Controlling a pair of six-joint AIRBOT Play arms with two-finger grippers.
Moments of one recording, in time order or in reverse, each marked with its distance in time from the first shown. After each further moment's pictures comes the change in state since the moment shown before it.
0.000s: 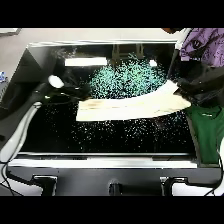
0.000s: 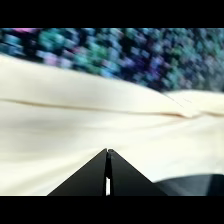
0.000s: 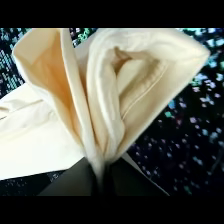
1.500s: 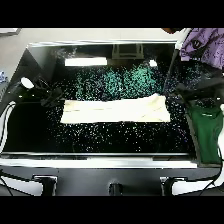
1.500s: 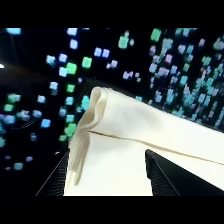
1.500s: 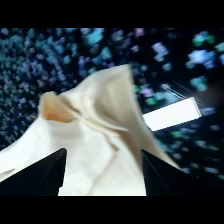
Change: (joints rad) left arm 0.391 0.058 -0.054 0.261 -0.162 0.126; right arm -0.089 -0.143 -0.109 0.132 0.189 0.013
